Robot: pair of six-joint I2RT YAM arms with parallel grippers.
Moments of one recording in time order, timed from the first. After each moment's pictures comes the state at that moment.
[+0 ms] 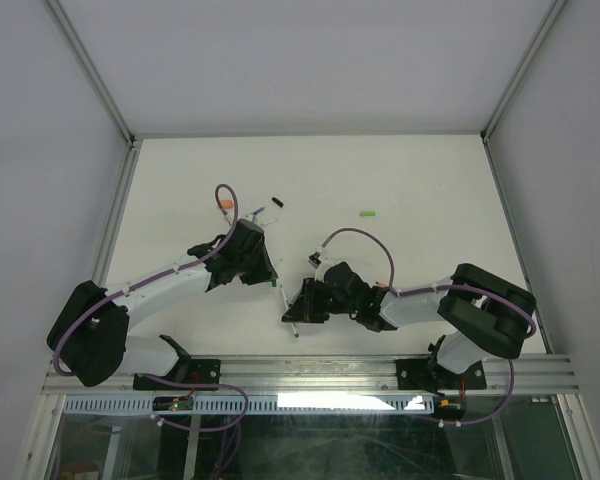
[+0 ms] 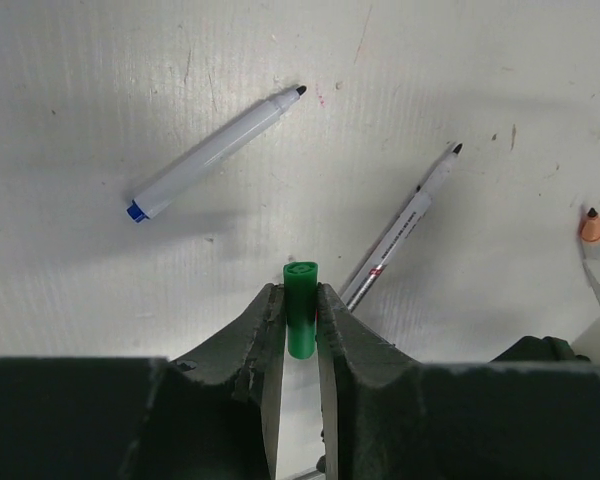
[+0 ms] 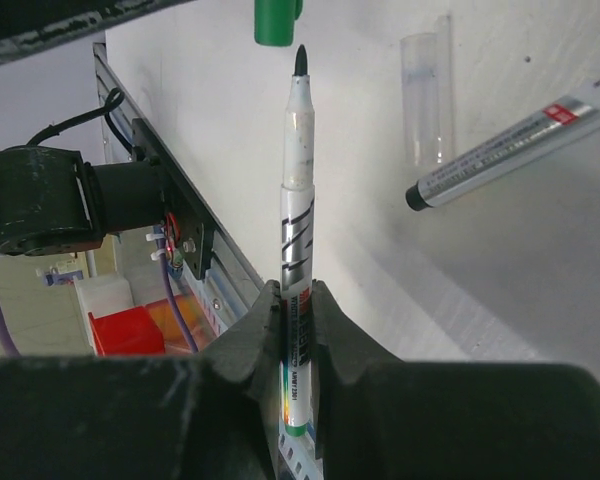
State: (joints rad) left arm -0.68 1.33 0.73 -0.34 -0.01 -0.87; right arm 1.05 1.53 0.46 0.52 -0.26 1.05
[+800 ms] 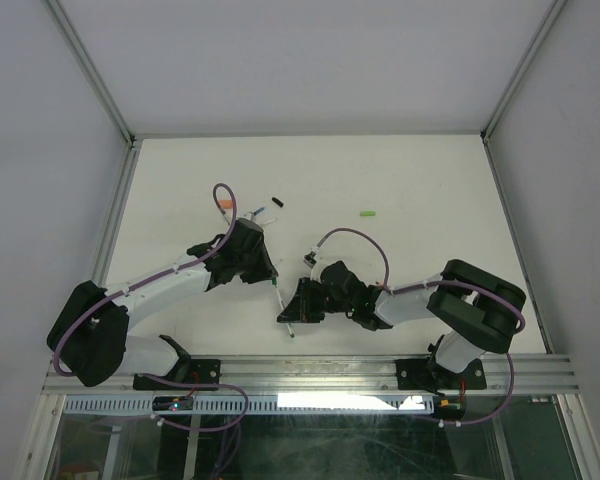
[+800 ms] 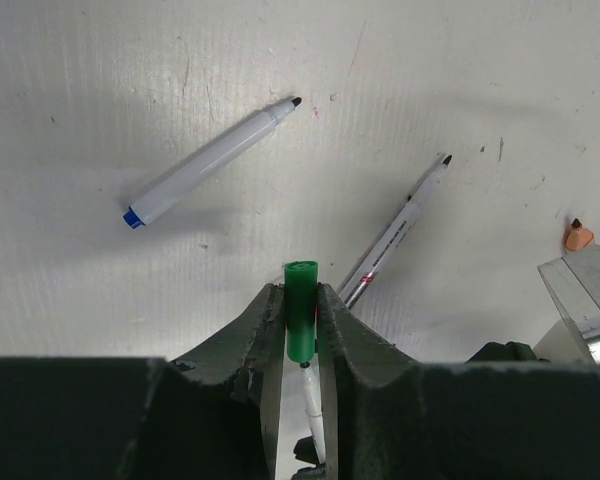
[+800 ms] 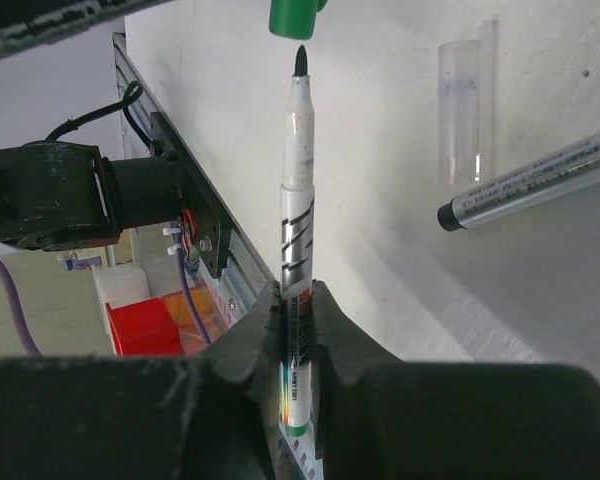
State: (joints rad) left arm -0.67 1.32 0.73 -0.32 -0.02 -0.90; right arm 1.05 1.60 0.49 0.59 -0.32 1.08
